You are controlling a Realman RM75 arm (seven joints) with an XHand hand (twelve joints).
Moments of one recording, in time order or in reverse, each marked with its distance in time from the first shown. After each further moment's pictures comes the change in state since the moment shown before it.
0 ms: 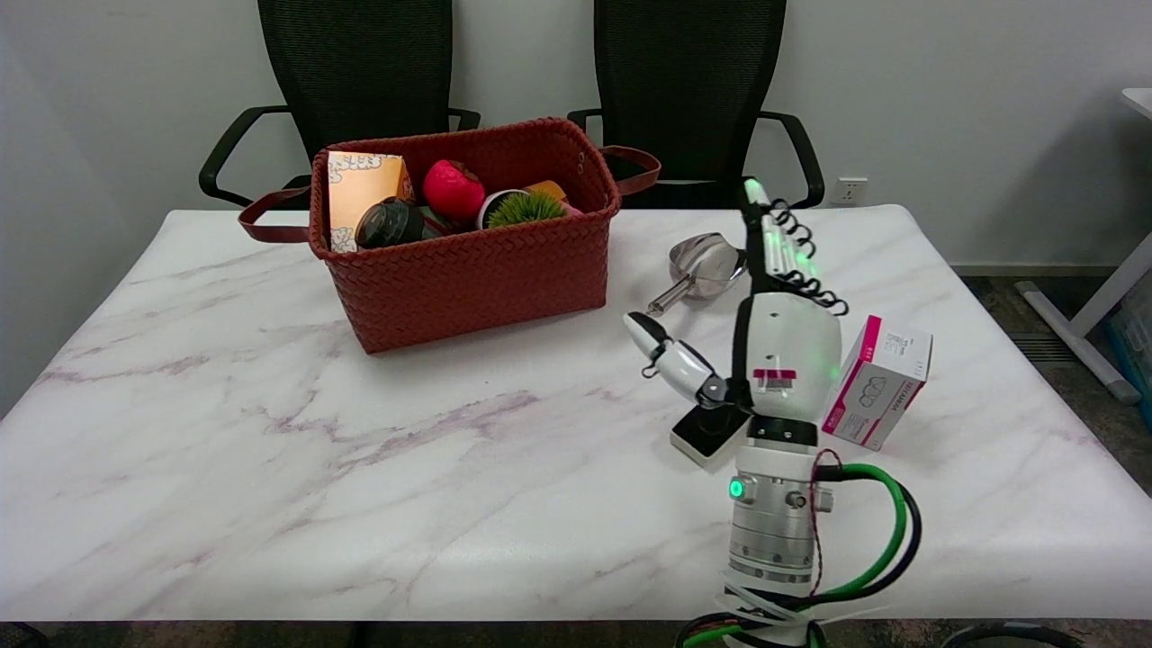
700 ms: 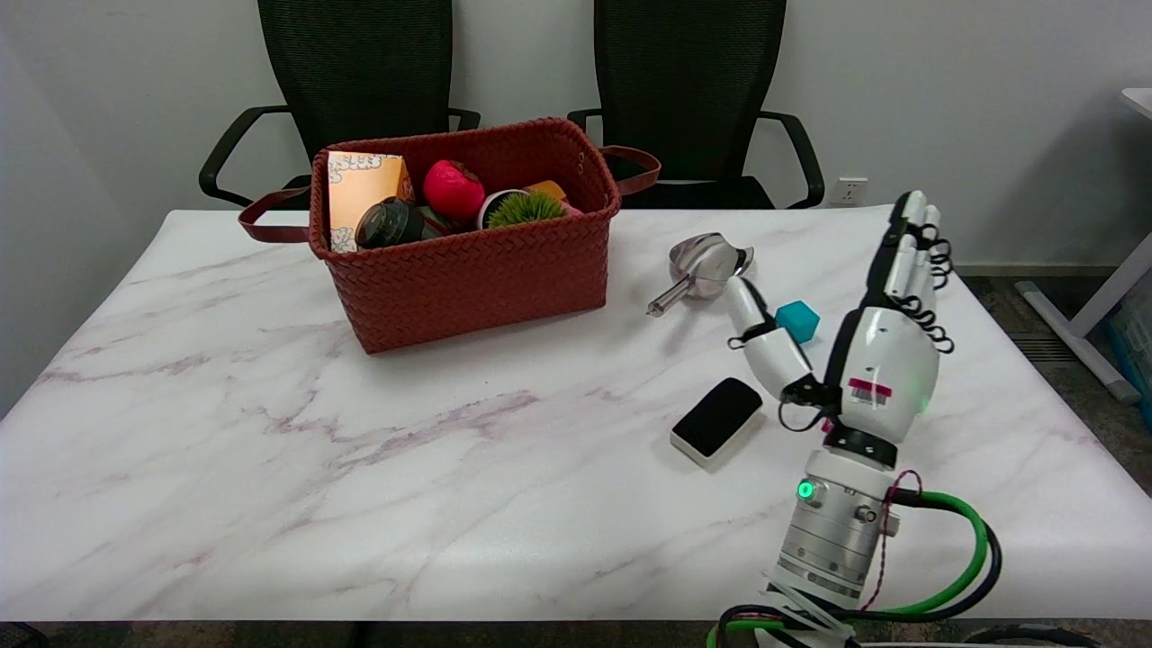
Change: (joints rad) arm -0.021 0.026 0.006 0.041 0.137 0.196 -0.012
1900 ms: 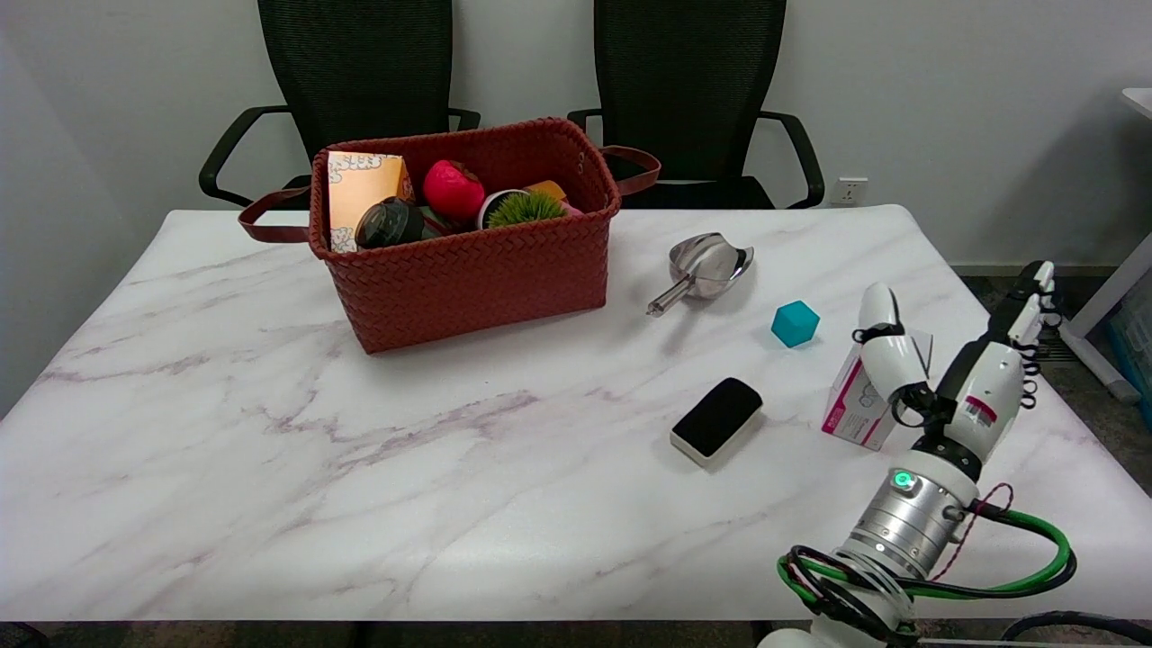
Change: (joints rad) arm -0.009 0.078 0.123 0.011 0.340 0.077 0.338
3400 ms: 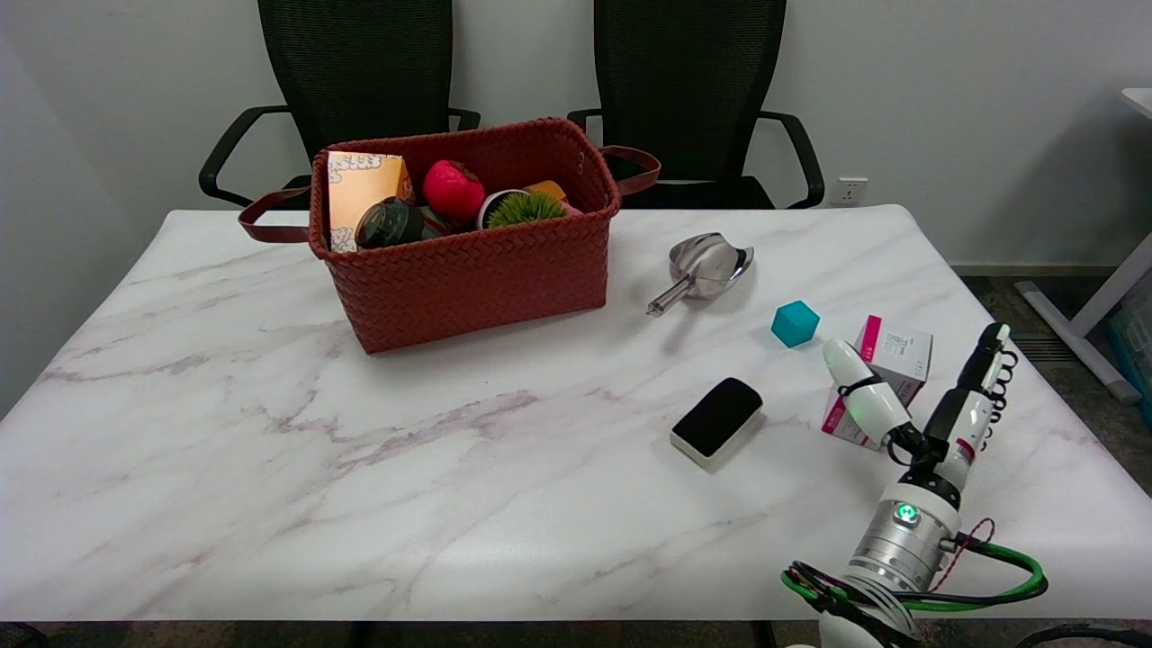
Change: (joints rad) arm -0.014 0.014 -0.021 -0.125 0.189 -0.078 0.414
